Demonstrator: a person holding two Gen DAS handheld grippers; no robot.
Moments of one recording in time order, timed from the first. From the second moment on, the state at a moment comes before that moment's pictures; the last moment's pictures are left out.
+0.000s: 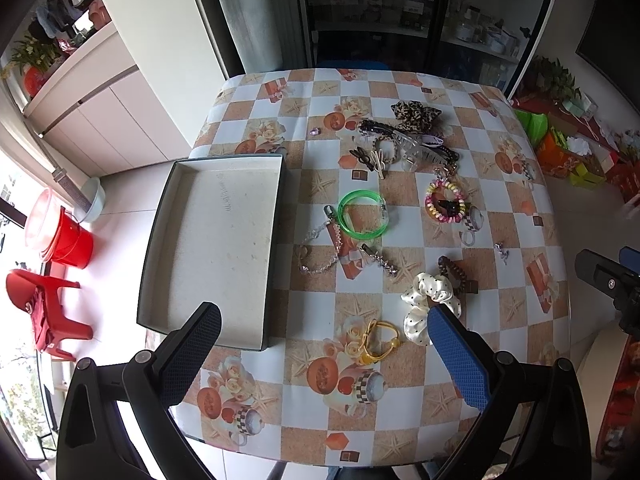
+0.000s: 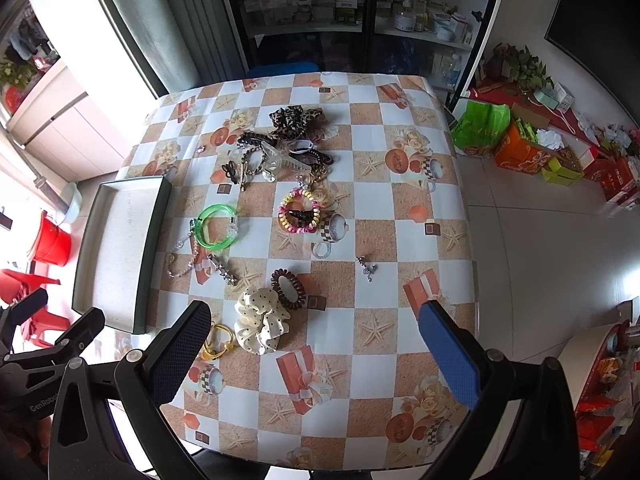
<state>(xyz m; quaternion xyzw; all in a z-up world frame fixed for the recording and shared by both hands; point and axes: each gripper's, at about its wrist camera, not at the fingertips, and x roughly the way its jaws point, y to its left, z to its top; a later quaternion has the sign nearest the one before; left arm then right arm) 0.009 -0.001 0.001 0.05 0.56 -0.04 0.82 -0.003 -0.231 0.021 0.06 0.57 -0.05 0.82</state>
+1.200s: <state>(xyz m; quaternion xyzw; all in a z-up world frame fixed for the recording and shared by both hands) 0.093 -0.026 -0.191 -0.08 0.67 -0.05 0.74 0.038 -0.307 -0.167 0.11 0.65 -0.08 0.75</state>
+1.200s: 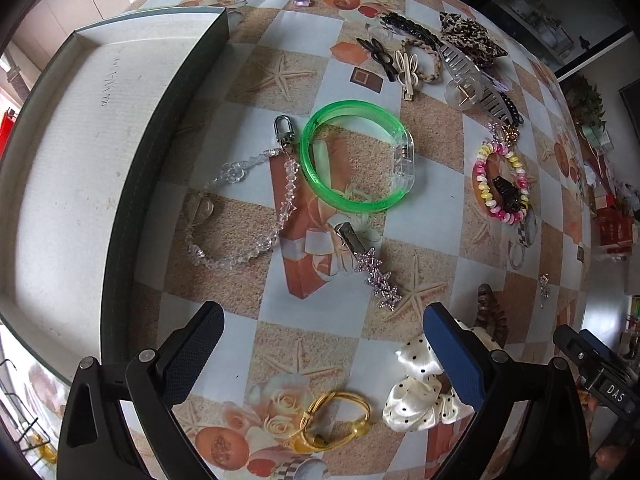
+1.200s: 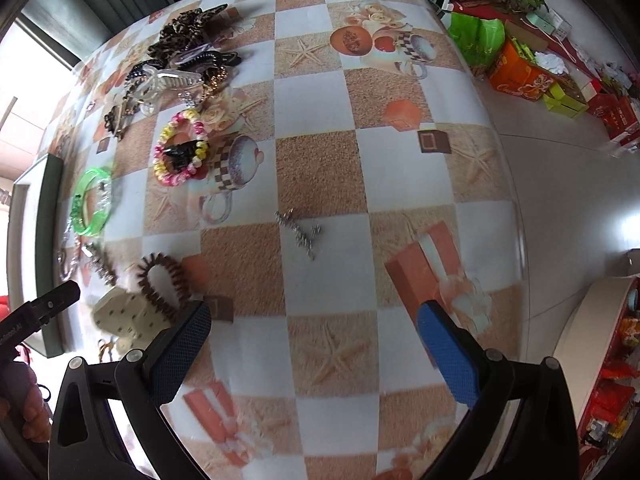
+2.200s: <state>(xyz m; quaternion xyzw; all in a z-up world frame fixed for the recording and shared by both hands) 0.095 -0.060 -0.197 -0.04 0.64 -0.05 0.77 0.060 -0.274 -0.190 0.03 0.61 -0.05 0.79</state>
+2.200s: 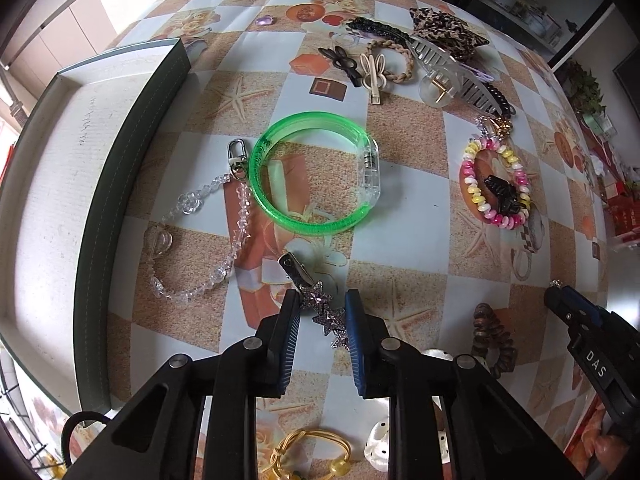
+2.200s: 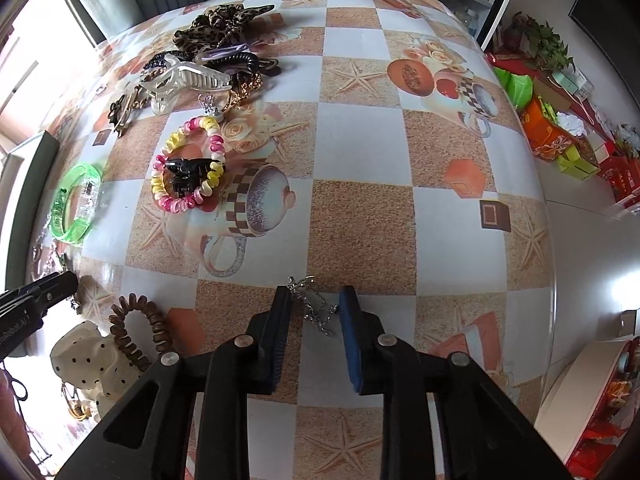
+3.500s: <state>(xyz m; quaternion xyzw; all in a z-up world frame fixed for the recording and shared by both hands) 0.091 0.121 -0.099 -0.09 0.54 0.03 0.84 0.138 -0.094 -0.088 0.08 0.56 0.18 0.80</state>
